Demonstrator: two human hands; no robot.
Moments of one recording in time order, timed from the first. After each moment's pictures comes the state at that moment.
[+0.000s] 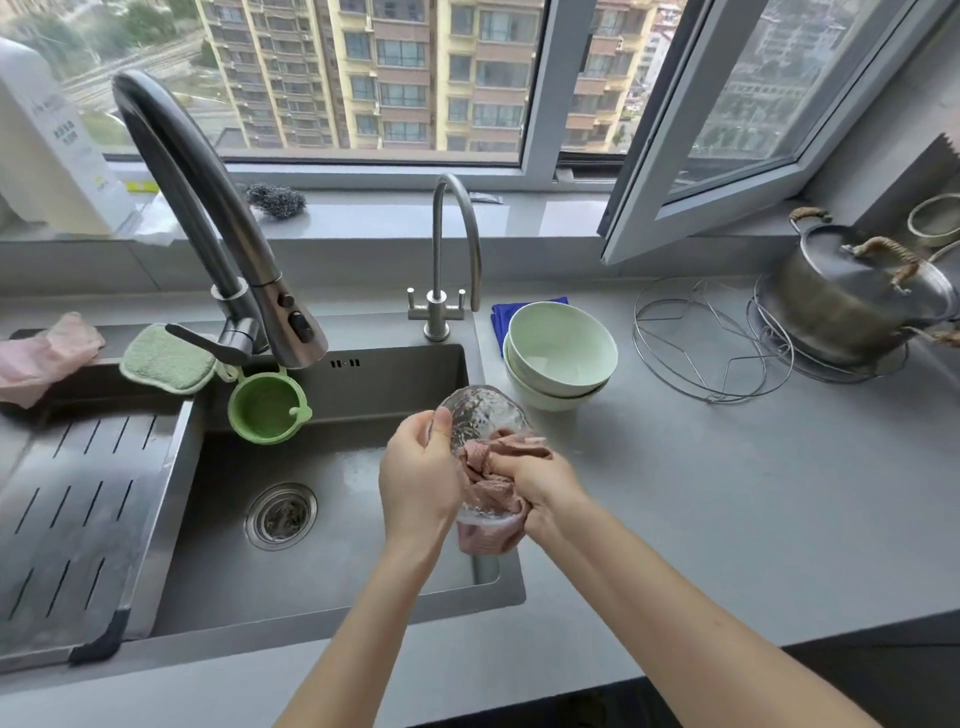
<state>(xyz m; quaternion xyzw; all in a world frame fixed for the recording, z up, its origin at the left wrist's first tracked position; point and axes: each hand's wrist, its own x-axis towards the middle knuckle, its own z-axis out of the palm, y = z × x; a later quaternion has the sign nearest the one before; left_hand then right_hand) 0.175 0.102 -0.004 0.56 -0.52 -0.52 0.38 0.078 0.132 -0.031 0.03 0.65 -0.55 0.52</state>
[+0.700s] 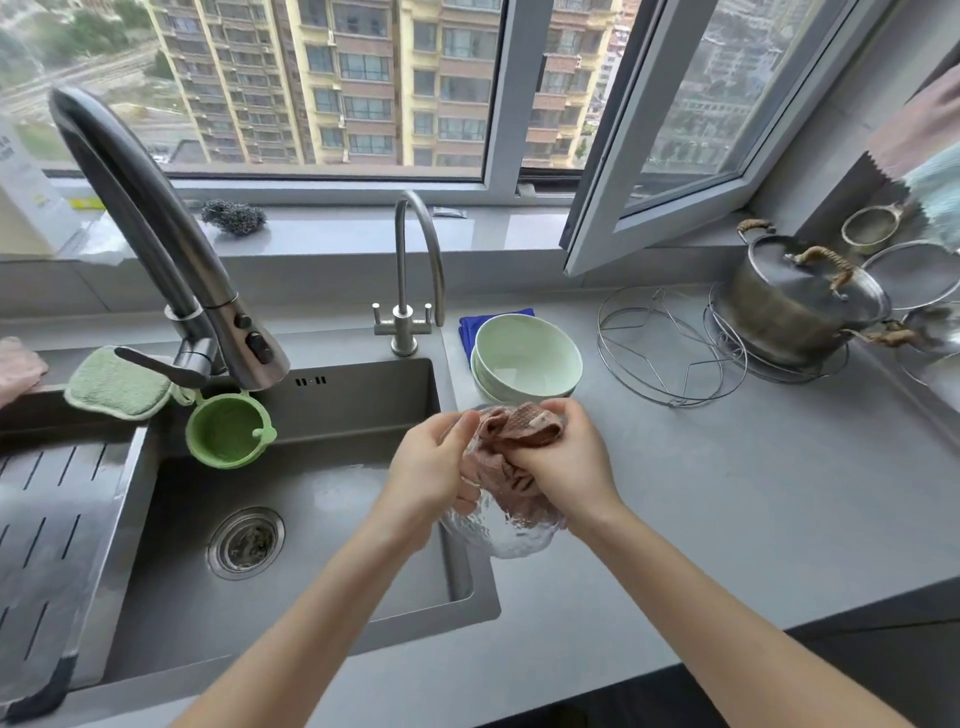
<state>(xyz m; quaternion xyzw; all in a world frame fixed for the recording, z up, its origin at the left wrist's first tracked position) 0.157 0.098 0.027 0.44 -0.55 -0.68 0.22 0.039 0.163 0.024 -0.24 0.80 -0.46 0.31</state>
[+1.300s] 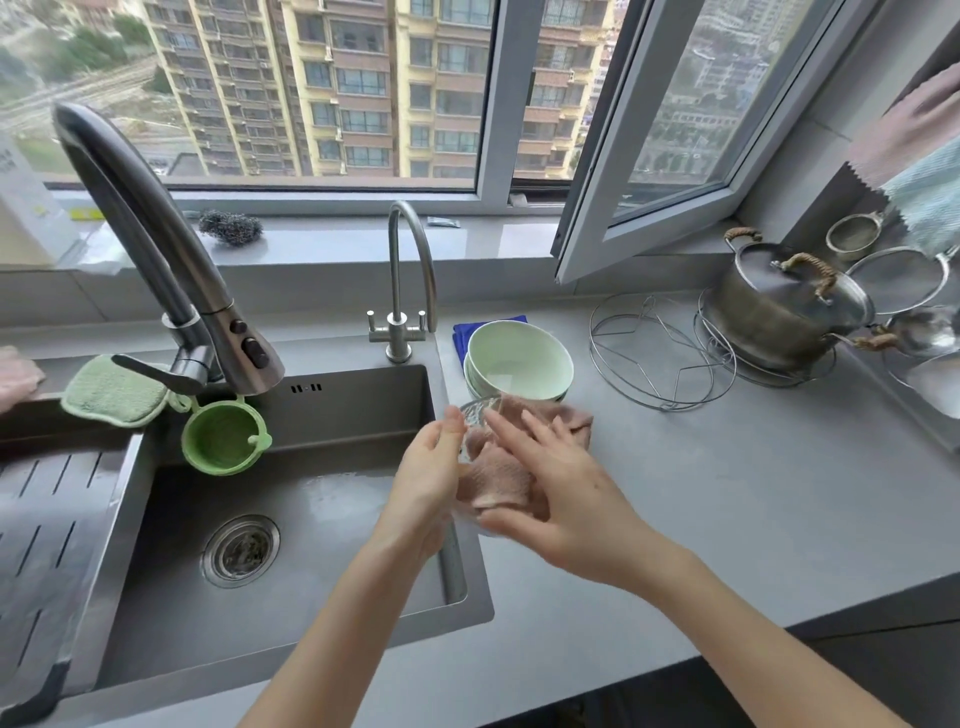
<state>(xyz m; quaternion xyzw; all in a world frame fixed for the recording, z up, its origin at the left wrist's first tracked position) 0.150 0.113 0.033 0.46 -0.46 -0.71 0.26 0.034 0.204 0.044 -0.65 0.70 -0.24 0.15</state>
